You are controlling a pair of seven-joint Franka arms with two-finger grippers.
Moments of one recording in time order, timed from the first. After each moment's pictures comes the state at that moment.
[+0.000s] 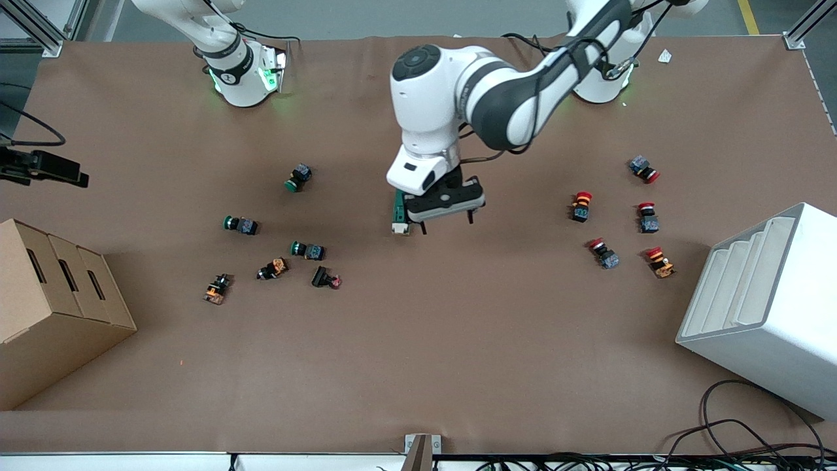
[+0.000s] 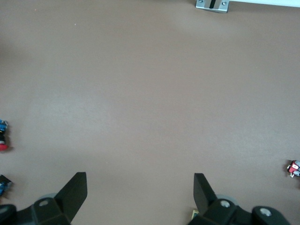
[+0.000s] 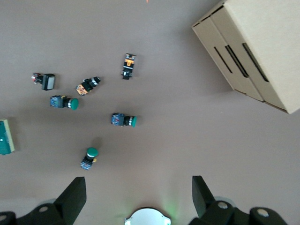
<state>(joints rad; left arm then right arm) -0.38 0.51 -0.53 -1.43 0.61 1.94 -1.24 0.02 0.18 -0.11 -1.29 0.00 1.29 -0.04</state>
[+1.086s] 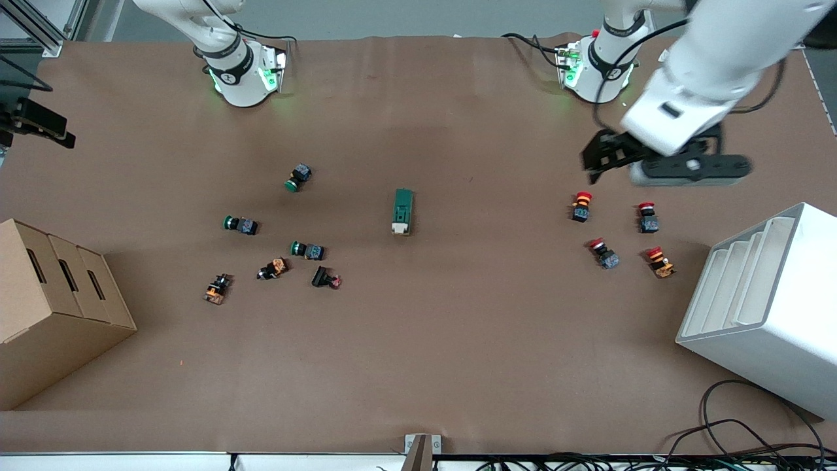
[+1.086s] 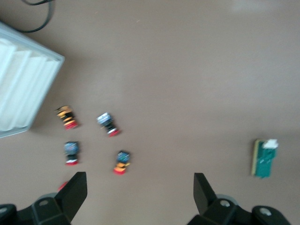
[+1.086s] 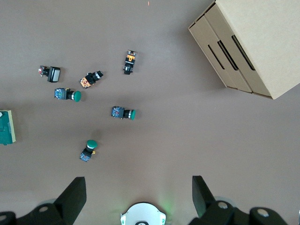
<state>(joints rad) -0.12 0.08 -0.25 -1.43 0.05 1.55 -0.34 -0.01 0.01 -0.05 -1.39 -0.02 1.29 -0.04</state>
